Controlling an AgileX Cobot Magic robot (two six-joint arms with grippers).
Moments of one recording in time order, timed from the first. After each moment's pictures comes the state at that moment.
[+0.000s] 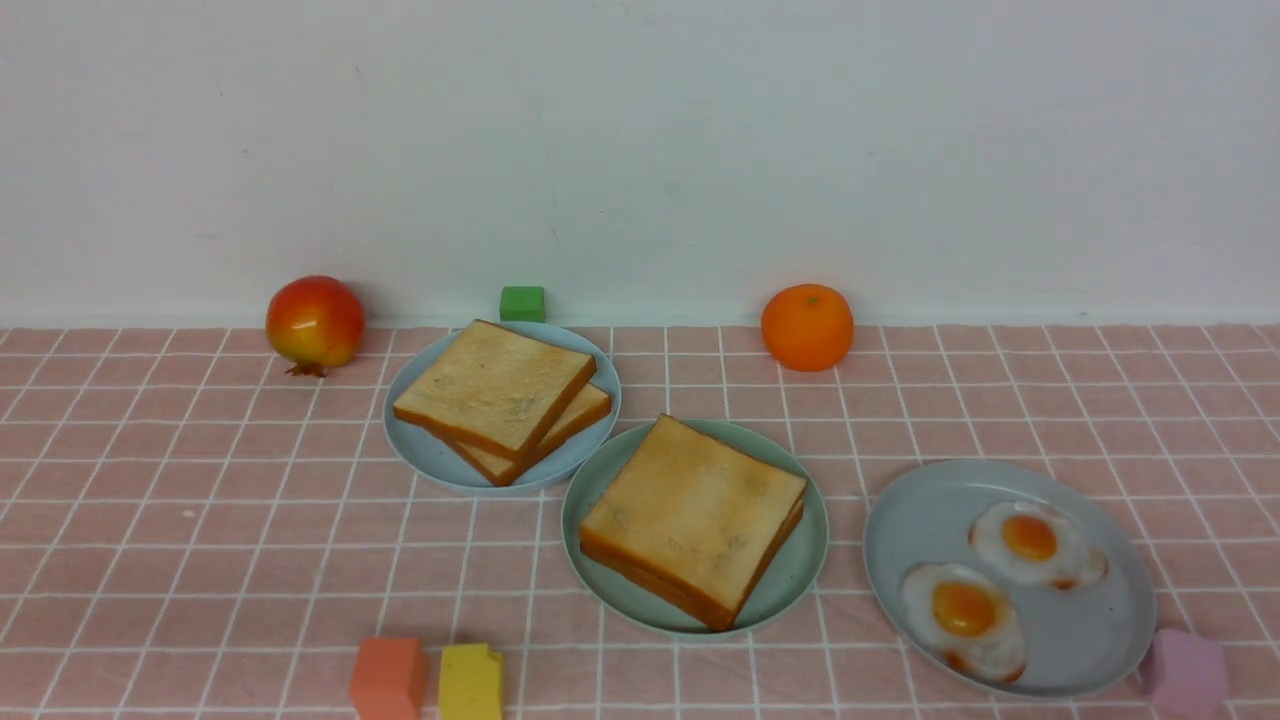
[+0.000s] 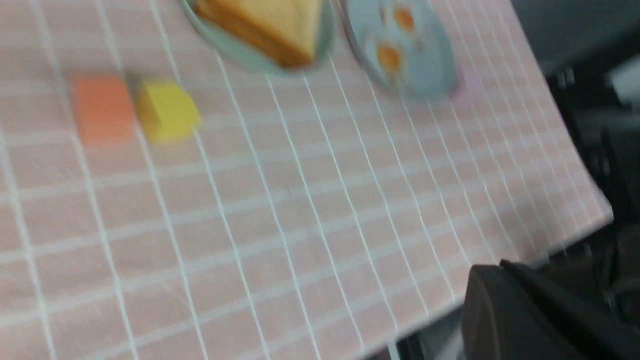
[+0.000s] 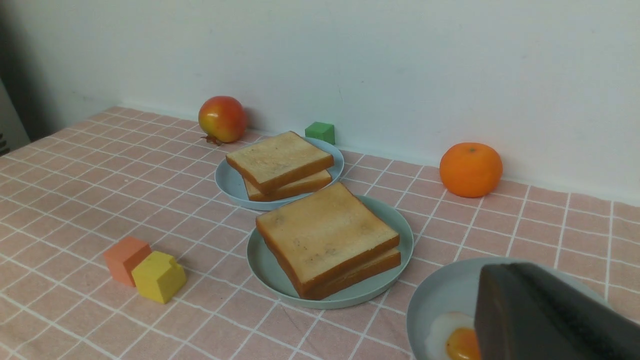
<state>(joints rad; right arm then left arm) 0.47 0.08 -0.31 0.08 0.42 -0.08 -0.52 0.38 -0.82 -0.30 1.01 -0.46</state>
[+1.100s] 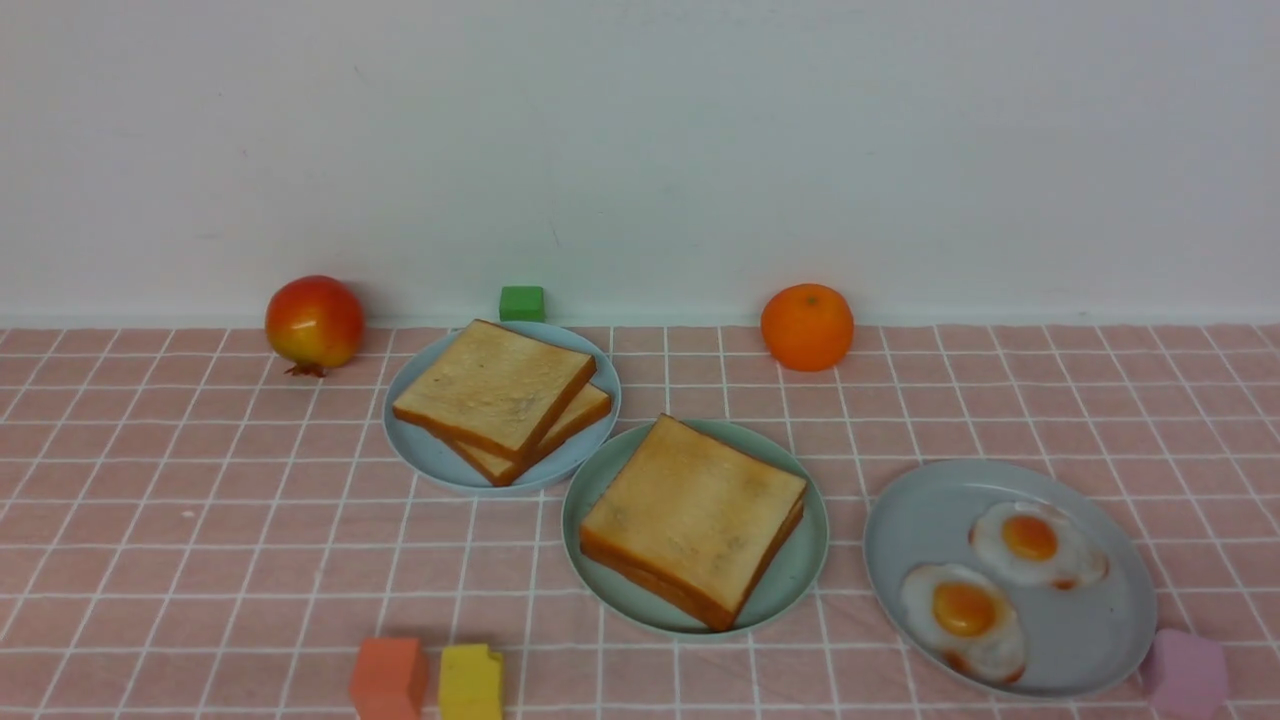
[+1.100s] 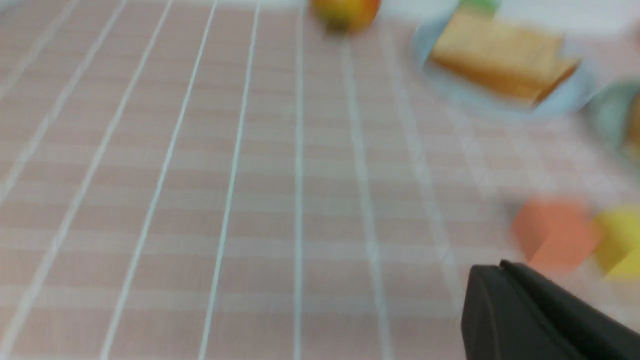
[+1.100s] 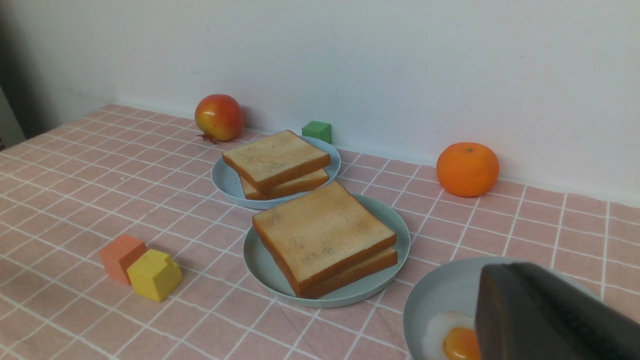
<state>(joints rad) 0.47 0.08 -0.31 0.07 0.43 -0.08 -0.12 -0.01 -0.01 0.10 0.49 -0.32</state>
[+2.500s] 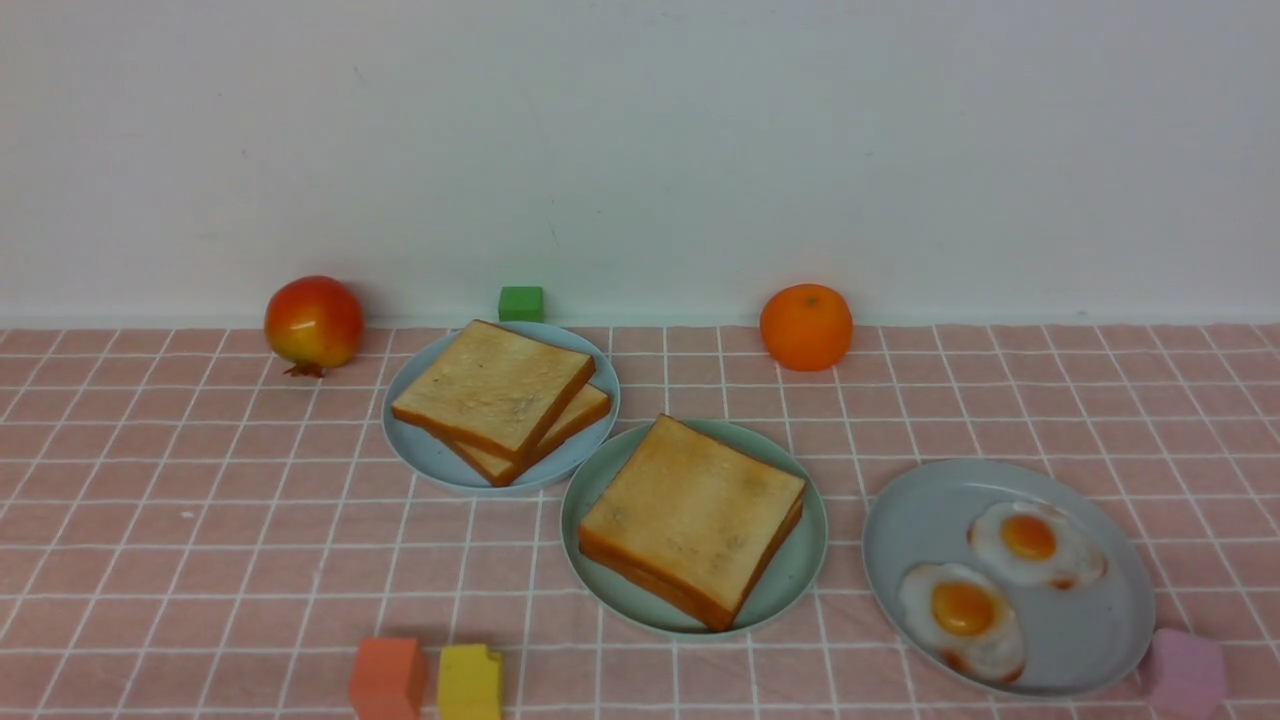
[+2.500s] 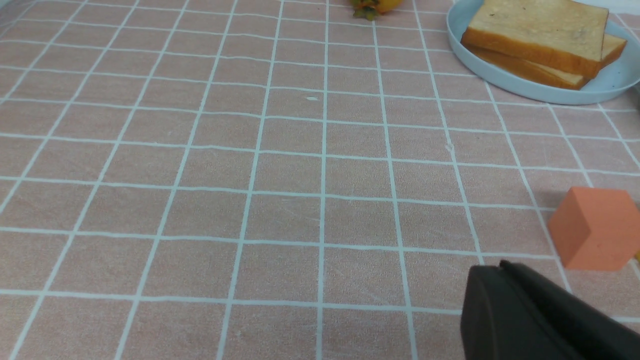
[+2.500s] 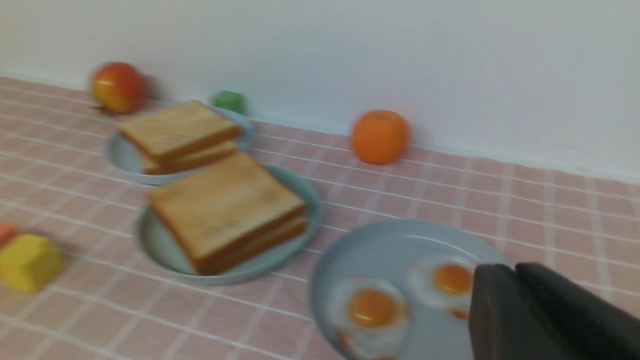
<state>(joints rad) 0.28 0.08 -0.25 0.02 0.42 -0.10 -0.04 -0.01 0.01 0.04 0.38 -0.20</state>
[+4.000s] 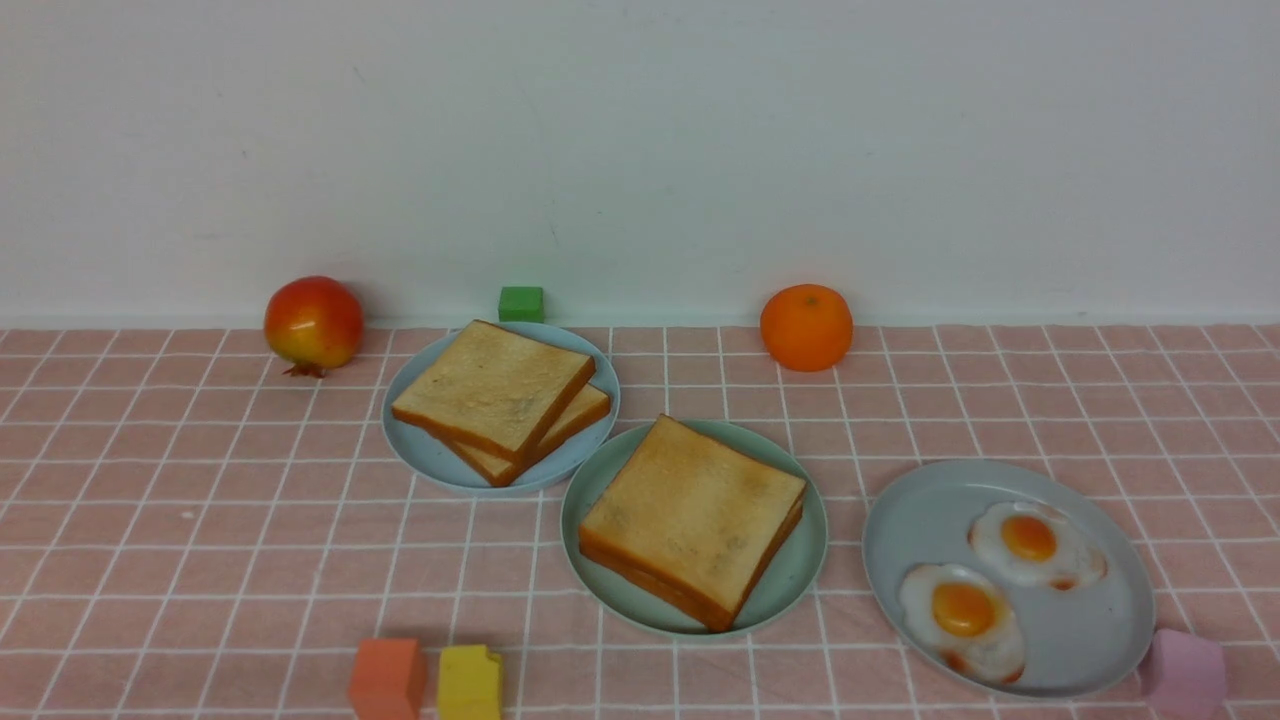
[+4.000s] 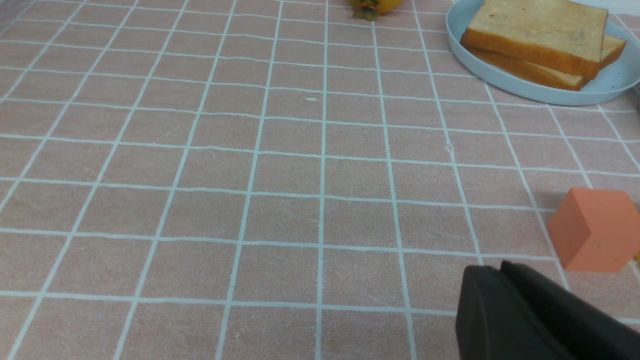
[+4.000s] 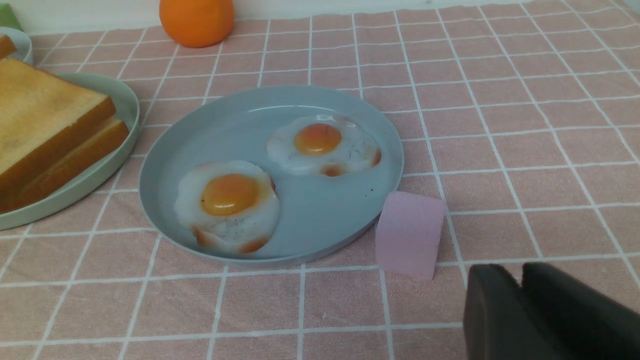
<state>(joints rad) 0.08 -0.01 0.02 -0.15 0.40 0.16 -0.04 -0.01 0.01 0.04 0.38 -0.20</state>
